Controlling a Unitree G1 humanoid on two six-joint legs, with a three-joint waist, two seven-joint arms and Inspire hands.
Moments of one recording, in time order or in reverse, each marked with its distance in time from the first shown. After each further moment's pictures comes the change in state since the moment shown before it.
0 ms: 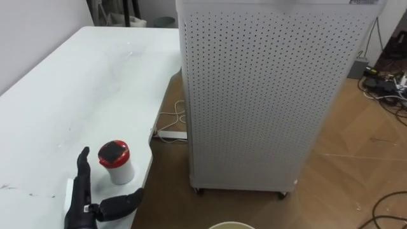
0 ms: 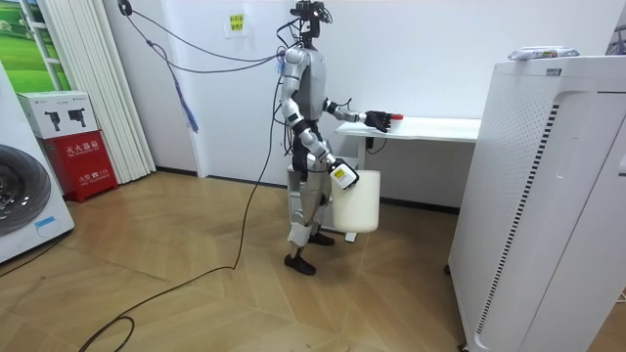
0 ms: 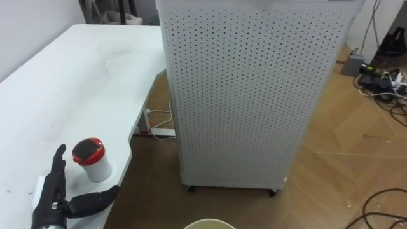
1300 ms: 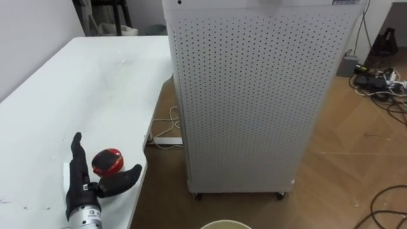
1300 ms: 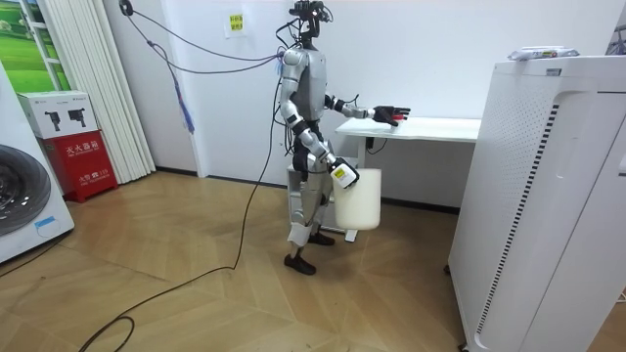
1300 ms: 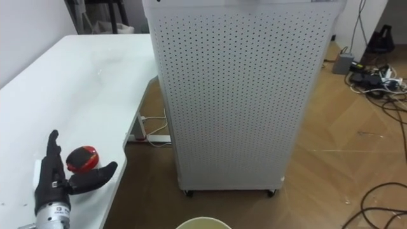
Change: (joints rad) left arm -0.120 -0.011 0.013 0.032 -0.071 0.044 0.059; right arm 0.010 0.020 0.000 -0.053 -0.021 0.045 0.009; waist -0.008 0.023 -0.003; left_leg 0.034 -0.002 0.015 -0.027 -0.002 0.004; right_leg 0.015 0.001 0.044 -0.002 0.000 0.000
